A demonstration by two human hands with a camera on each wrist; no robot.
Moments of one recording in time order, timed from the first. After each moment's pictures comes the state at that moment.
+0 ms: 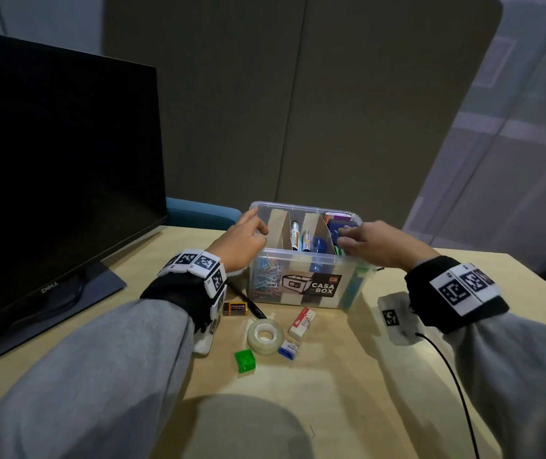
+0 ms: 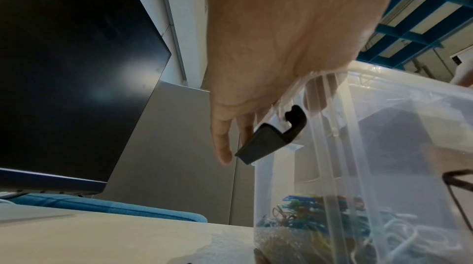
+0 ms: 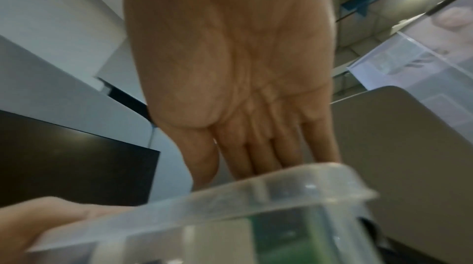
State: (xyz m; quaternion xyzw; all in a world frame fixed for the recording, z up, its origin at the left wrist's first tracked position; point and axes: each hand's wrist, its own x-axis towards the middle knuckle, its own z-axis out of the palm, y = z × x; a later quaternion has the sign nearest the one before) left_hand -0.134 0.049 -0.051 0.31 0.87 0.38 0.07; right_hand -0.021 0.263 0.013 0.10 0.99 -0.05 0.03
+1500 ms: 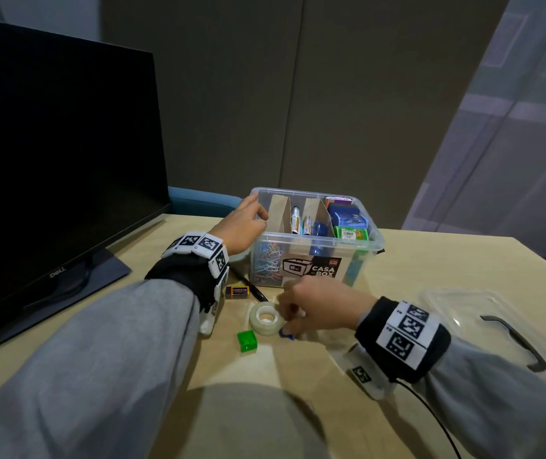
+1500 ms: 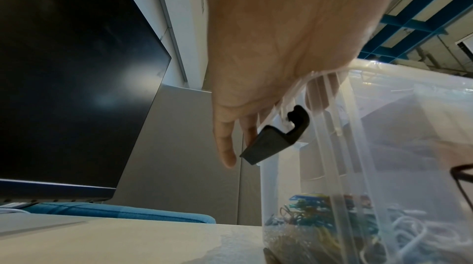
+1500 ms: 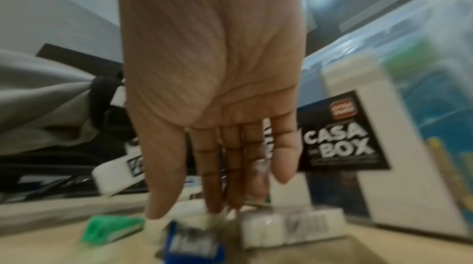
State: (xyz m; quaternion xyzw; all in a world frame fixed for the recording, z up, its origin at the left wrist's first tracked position) left_hand -0.130 0.049 -0.047 0.31 0.88 0.36 0.06; right_hand 0.005 0.189 -0.071 -0.17 0.98 0.03 0.11
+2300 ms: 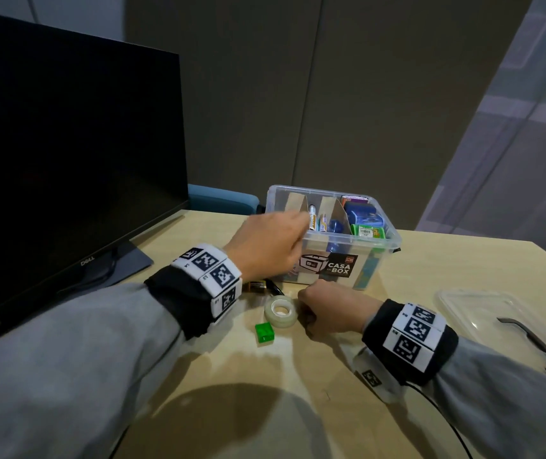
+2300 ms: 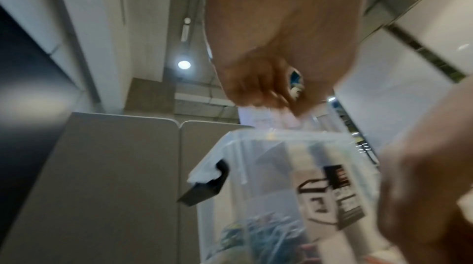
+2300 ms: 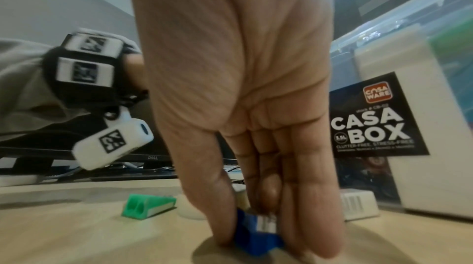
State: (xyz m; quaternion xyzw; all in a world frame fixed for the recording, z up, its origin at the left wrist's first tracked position) left_hand -0.060 0.031 -0.030 0.47 0.85 0.13 -0.19; right_hand 0.013 0.168 -0.076 -0.08 0.98 0.04 0.16
